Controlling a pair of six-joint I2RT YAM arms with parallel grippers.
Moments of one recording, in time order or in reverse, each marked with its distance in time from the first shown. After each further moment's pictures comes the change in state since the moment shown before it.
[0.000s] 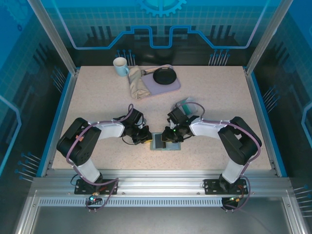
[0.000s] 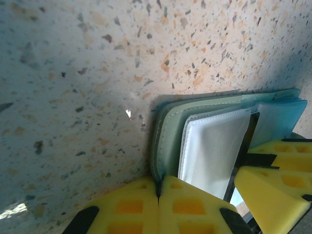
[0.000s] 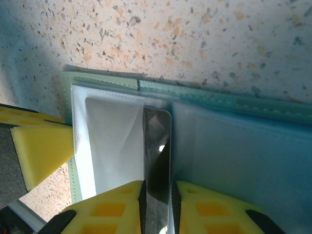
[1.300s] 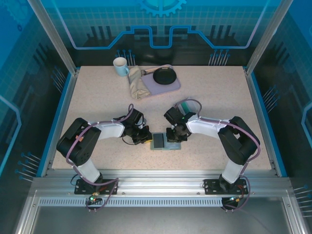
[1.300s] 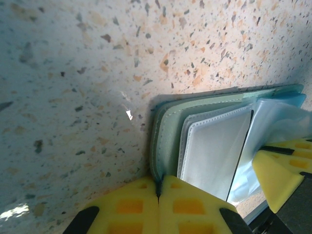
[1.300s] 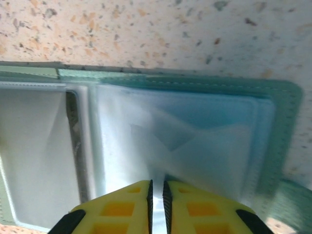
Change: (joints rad) left arm -0.003 -0.003 0.001 -0.006 -0.011 0.005; right arm 0.039 0.012 0.111 -0.285 0.256 -0.057
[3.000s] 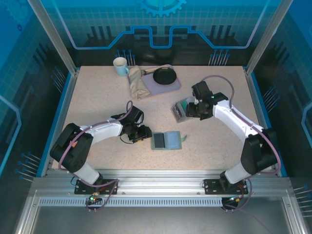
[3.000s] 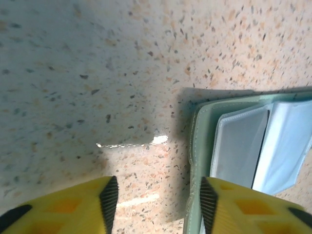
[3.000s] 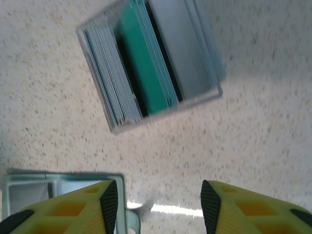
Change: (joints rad) left arm -0.020 -0.113 0.068 -0.231 -0.206 0.075; right arm -0.340 -0.182 0.215 -0.192 0.125 -0.304
